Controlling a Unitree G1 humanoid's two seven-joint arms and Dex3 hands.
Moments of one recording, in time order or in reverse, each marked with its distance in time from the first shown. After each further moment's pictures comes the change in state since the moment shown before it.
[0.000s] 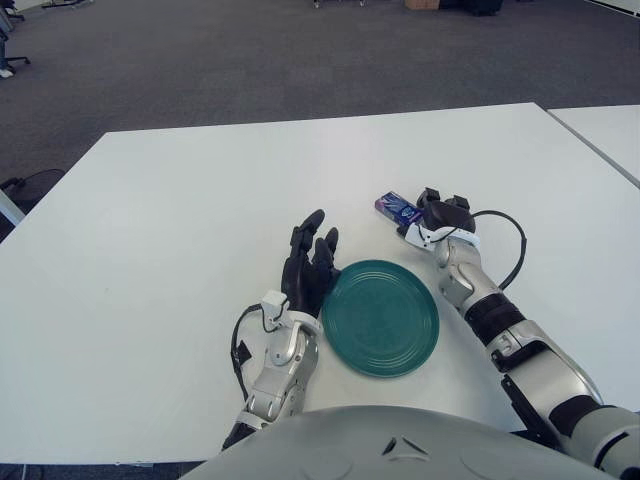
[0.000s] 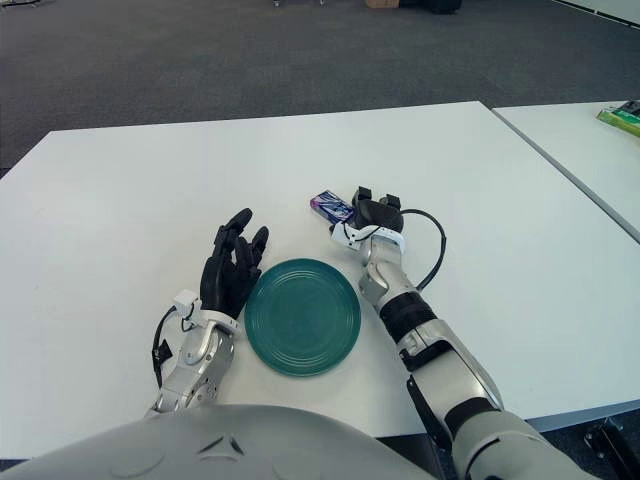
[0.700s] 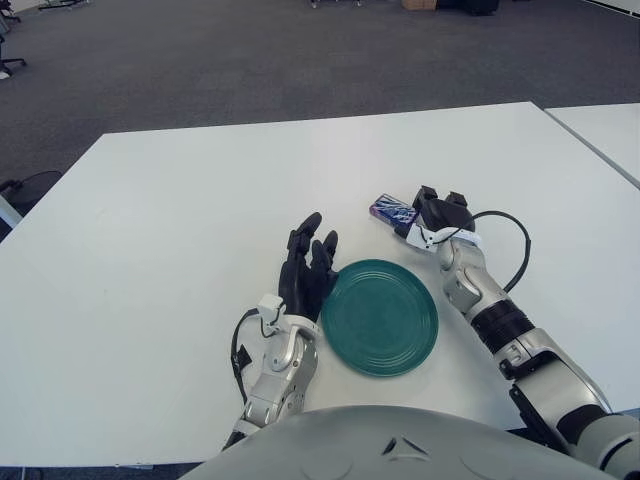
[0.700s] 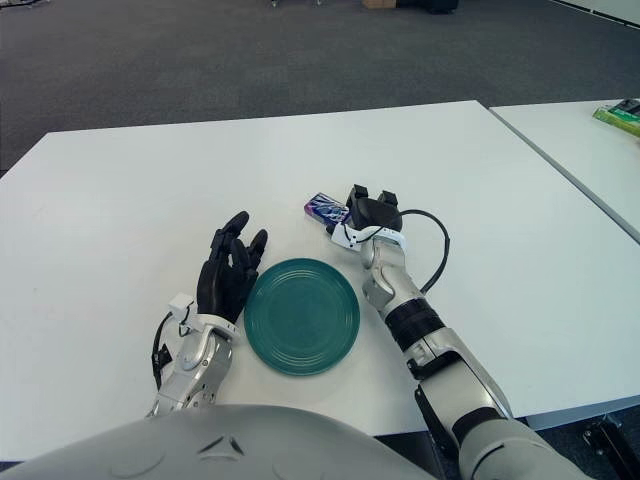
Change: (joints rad) left arm 0.034 0.003 -0.001 -0.045 -0.016 0.034 0.012; right arm 0.055 -0.019 -0.006 -0.123 0.004 -0.031 0.041
